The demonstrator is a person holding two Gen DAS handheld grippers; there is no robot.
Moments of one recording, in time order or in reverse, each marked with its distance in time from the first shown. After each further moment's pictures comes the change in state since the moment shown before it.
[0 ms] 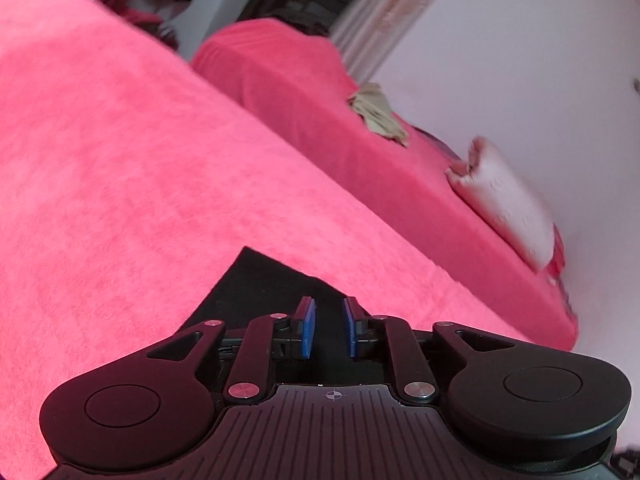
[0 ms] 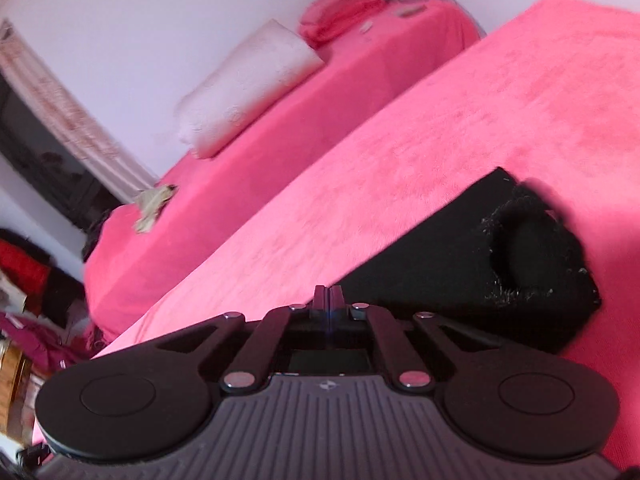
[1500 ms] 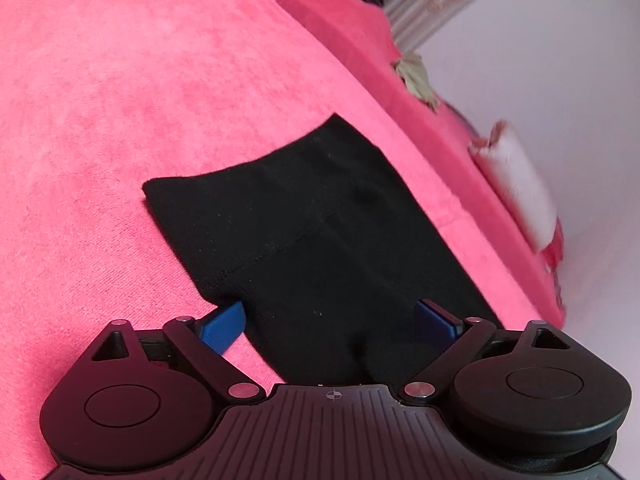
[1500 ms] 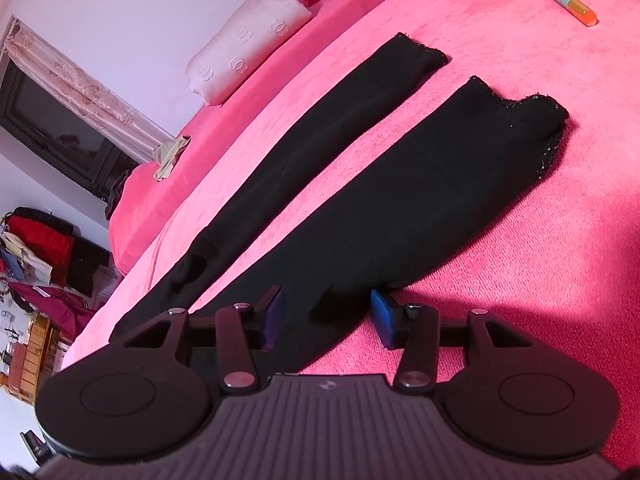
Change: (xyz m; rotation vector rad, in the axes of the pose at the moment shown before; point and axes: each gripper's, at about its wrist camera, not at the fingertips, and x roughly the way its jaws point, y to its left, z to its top) left arm -0.099 0.044 -0.115 -0.211 0.089 0.021; right arm -0.131 -0.058 -0.141 0.030 0.097 0.087
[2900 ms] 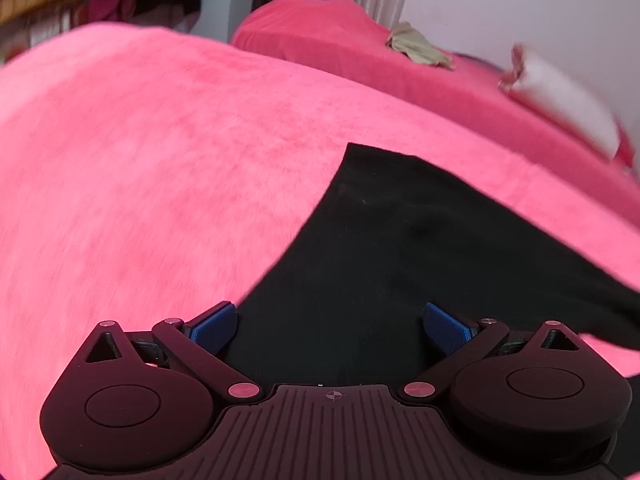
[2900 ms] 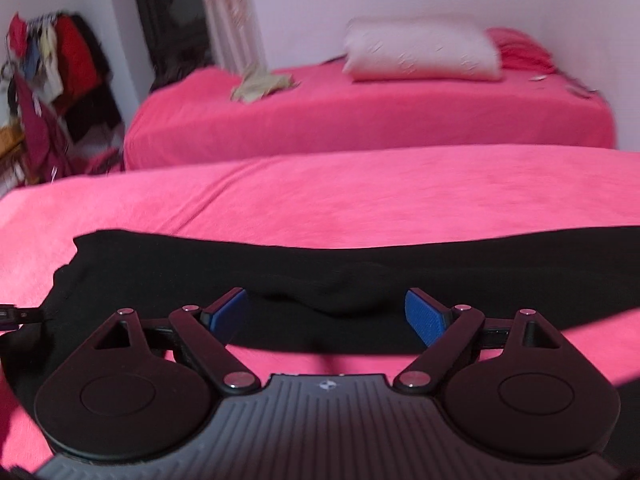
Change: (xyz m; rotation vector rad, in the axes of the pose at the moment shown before) left arm 0.033 -0.028 0.046 0.398 0.004 0.262; right arm 0.110 0.214 -0.027 -0.627 -0.074 -0.079
